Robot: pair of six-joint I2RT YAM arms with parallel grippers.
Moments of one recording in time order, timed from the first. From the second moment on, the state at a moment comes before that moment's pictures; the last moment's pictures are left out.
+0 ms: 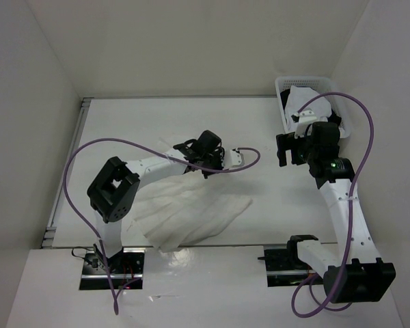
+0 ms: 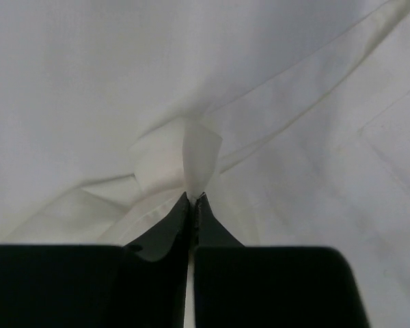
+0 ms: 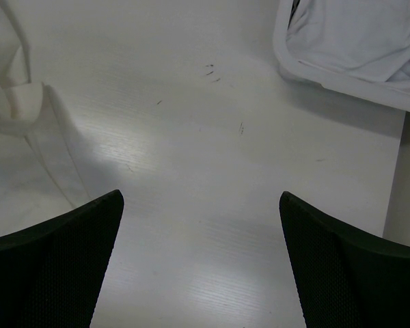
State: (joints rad) left arm -0.76 1.90 1.37 -0.34 0.24 0.63; right arm 0.00 1.00 1.04 -0.64 -0.12 -0.19
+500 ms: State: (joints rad) left arm -0.76 1.84 1.62 -0.46 0.05 0.53; right arm 0.00 1.00 1.02 -0.63 -0.10 -0.18
